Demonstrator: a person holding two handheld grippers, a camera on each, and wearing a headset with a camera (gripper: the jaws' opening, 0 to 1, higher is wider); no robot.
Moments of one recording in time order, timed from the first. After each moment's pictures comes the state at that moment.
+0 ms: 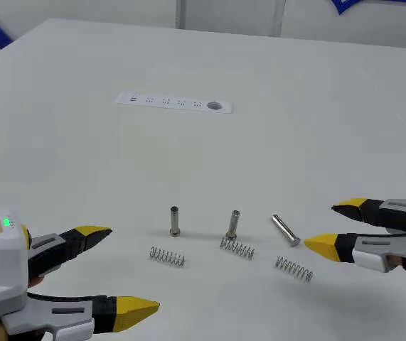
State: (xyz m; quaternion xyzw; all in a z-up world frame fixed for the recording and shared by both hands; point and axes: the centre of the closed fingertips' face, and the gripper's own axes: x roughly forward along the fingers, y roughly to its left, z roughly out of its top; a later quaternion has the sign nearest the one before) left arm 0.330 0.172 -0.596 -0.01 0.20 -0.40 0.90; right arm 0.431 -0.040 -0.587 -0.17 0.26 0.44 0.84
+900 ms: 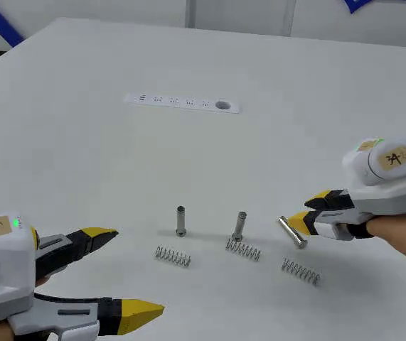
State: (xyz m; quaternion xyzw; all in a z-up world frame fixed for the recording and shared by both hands) left arm 0.326 0.171 -0.601 0.00 0.21 -0.40 0.89; right arm 0.473 -0.015 -0.627 -0.20 0.33 0.41 0.82
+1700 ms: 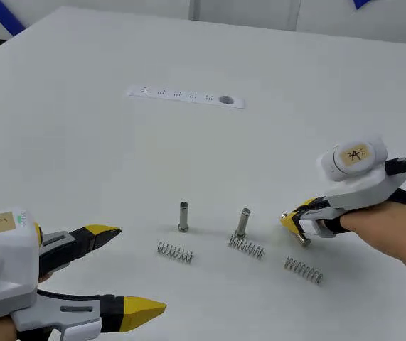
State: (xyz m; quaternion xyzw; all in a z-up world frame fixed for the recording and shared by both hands) left arm 0.327 0.171 -0.607 -0.01 0.21 -0.40 0.89; right arm 0.482 -0.006 -0.659 -0.20 0.39 0.38 0.81
